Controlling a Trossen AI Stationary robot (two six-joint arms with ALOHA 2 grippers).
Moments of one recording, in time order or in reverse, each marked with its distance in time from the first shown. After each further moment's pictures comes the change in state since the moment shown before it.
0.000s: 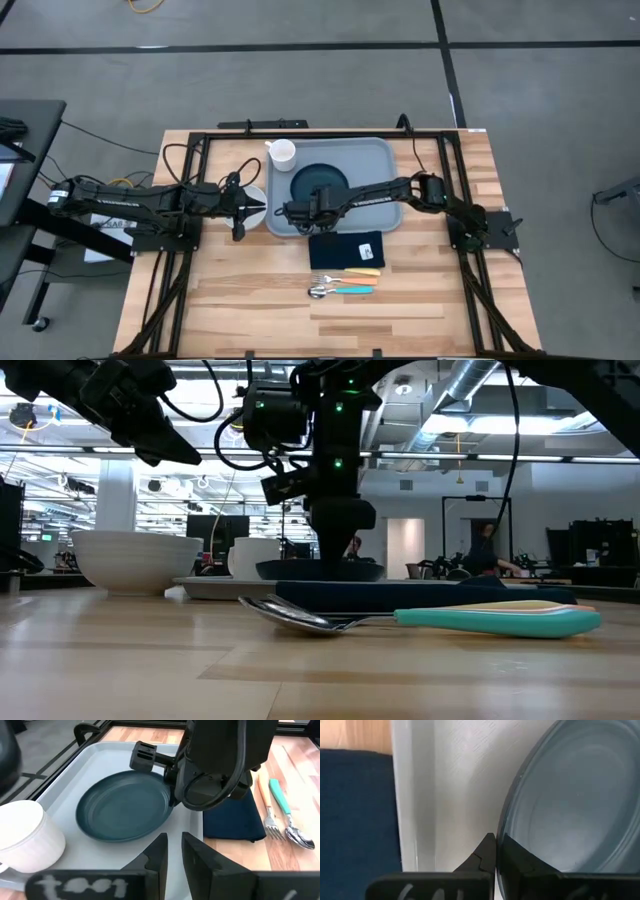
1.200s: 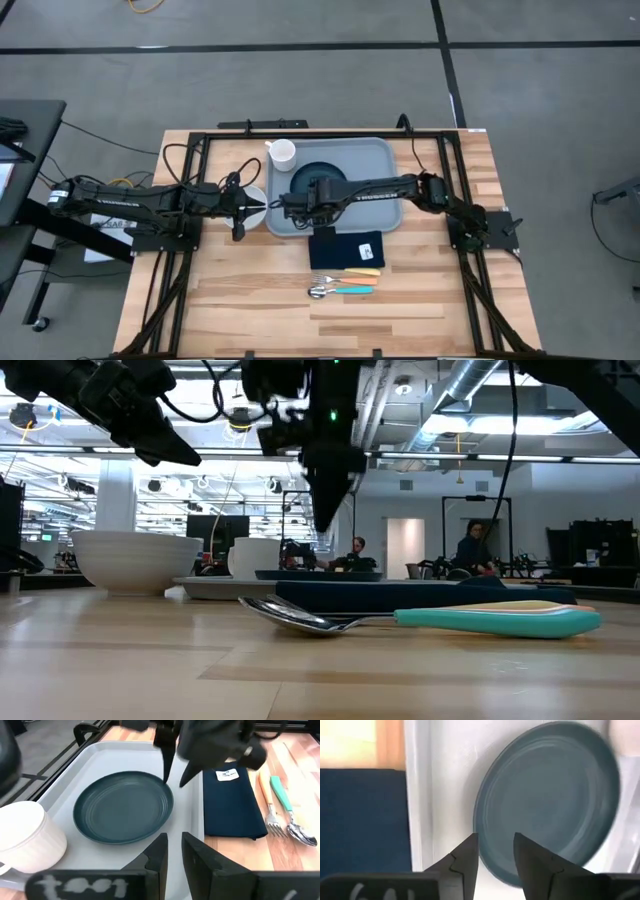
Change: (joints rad) left arm 0.000 0.000 0.000 -0.006 -0.001 0.016; right arm 0.013 -0.012 0.216 -0.191 0.004 0.008
